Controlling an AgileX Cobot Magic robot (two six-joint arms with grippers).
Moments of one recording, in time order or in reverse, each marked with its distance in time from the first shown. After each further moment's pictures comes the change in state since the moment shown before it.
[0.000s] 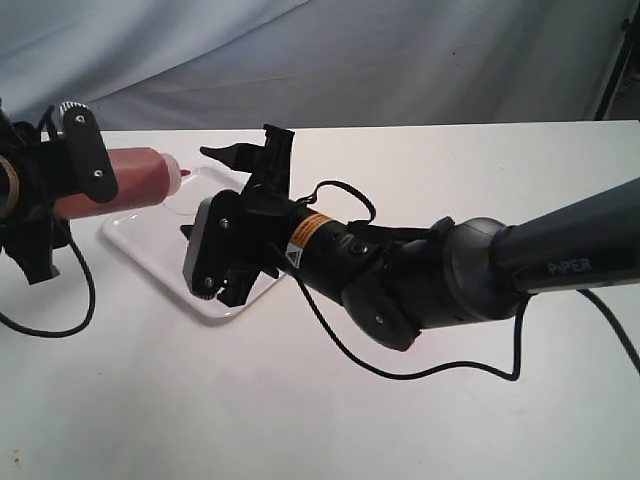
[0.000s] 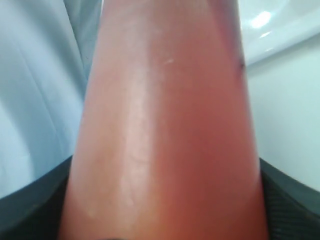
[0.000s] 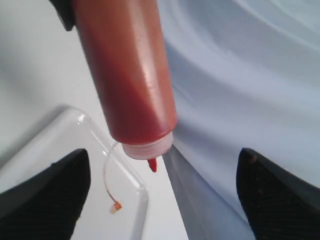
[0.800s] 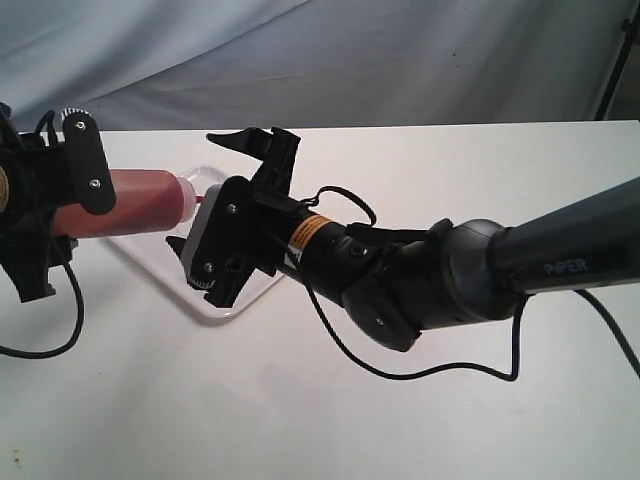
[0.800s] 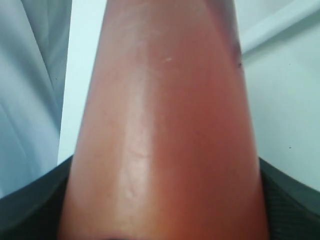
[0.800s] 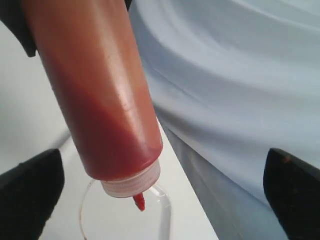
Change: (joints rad) left arm 0.000 -0.058 0.000 -0.418 -0.005 0.443; right arm 0.000 0.006 0.000 -0.020 -0.023 0.182
